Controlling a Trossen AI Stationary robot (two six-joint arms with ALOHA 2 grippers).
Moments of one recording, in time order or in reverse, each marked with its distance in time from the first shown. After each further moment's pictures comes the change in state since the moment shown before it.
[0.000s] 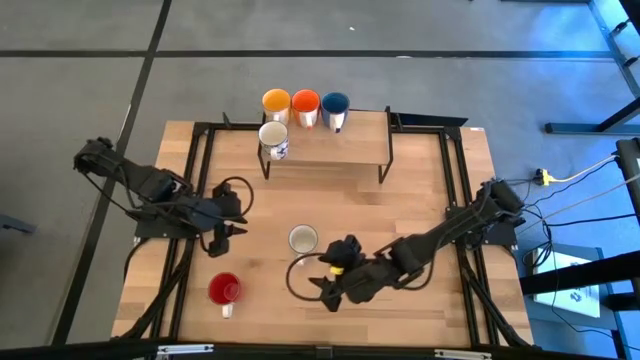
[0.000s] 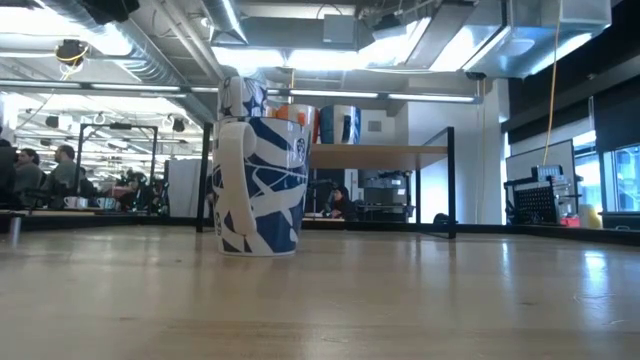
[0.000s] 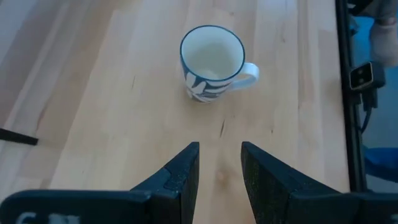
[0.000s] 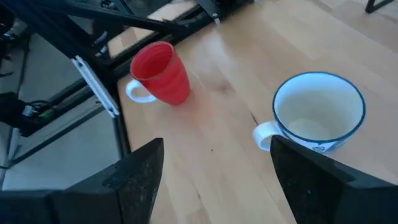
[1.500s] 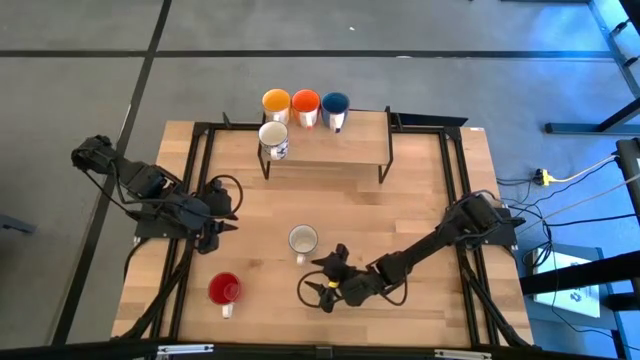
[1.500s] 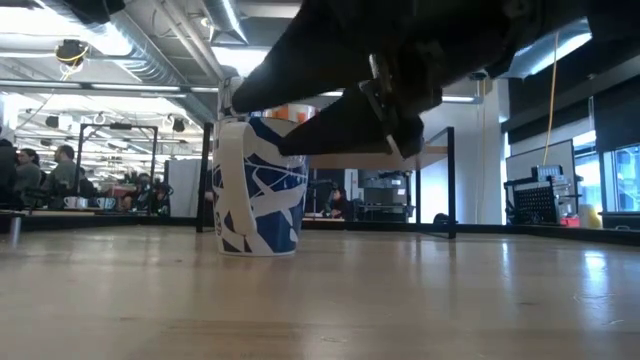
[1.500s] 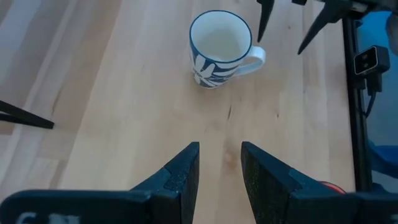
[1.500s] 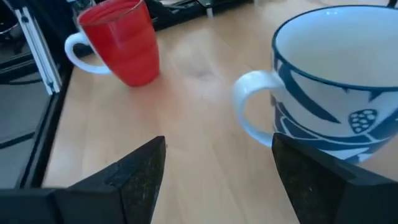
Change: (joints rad) left arm -0.040 -0.071 0.000 -0.104 -0.022 -0.030; right arm 0.001 0.209 -0.447 0.832 0.149 -0.287
